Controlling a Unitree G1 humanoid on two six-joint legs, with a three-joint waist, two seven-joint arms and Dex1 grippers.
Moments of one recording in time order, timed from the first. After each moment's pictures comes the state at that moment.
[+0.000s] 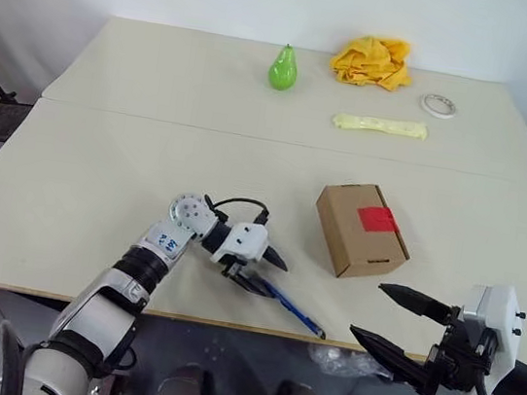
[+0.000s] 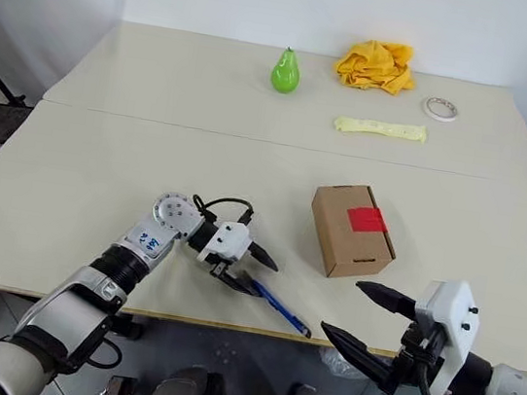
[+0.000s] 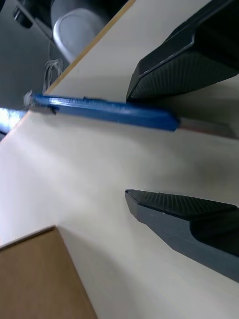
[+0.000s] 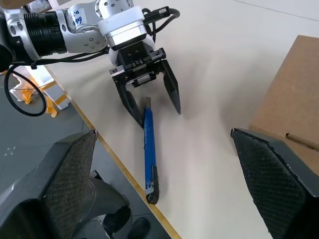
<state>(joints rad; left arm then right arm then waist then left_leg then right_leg) -0.78 0.30 -0.35 0.66 -0.06 -0.29 -1.39 0.45 -0.83 -0.55 -0.86 1.00 0.64 0.71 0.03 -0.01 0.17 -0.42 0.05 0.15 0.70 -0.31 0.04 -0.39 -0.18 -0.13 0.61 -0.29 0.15</state>
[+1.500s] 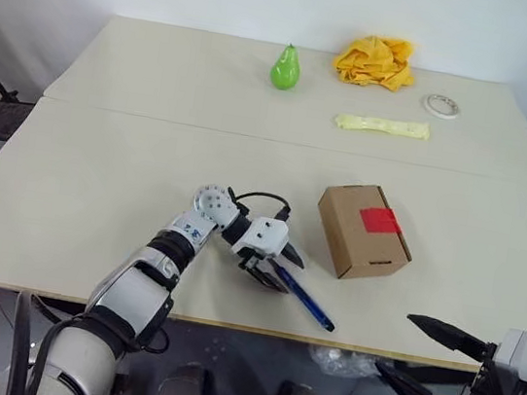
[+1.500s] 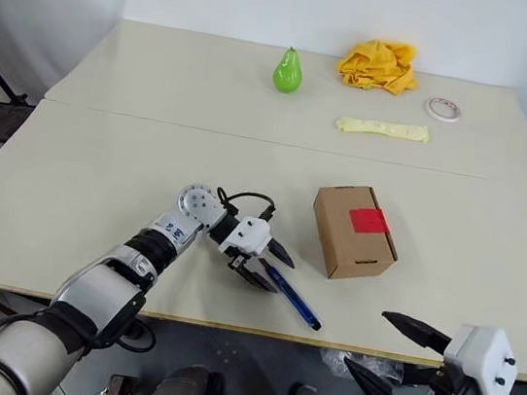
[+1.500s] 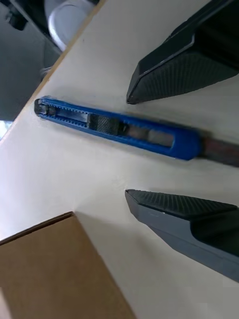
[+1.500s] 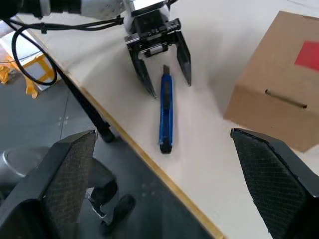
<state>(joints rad) -1.02 0.16 -0.33 1.08 0.05 -0.53 -1.45 0.76 -0.71 -0.73 -0.90 0.86 0.48 0.88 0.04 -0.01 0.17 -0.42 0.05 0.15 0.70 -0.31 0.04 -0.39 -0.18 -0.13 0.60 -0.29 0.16</state>
